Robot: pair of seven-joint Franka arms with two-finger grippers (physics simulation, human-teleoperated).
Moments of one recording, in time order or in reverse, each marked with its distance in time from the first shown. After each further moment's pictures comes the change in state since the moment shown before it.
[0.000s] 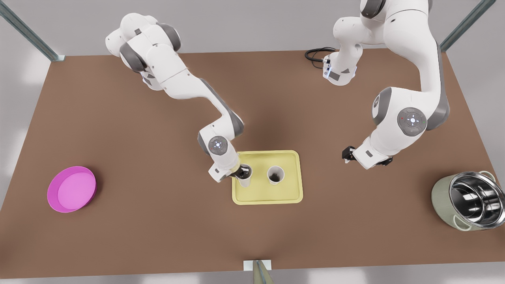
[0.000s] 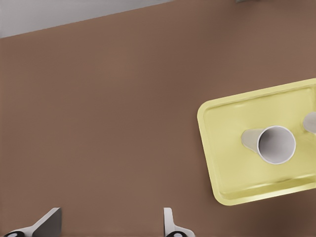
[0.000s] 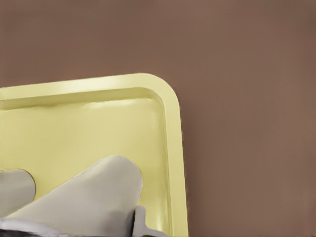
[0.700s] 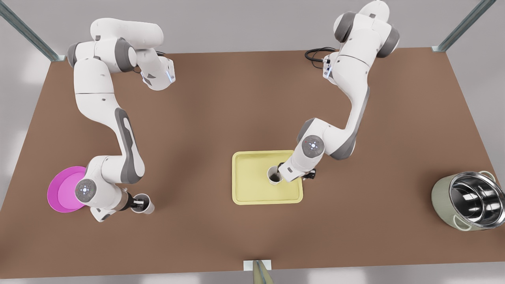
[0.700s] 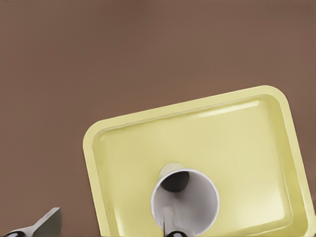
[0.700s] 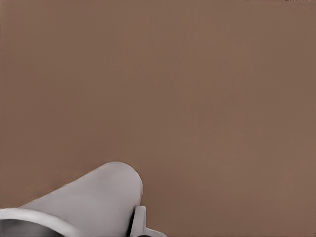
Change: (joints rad) left arm -0.287 0.342 -0.006 0.059 0.006 0.336 -0.293; right arm -0.581 -0.008 -0.004 0.047 -0.040 -0.239 -0.631
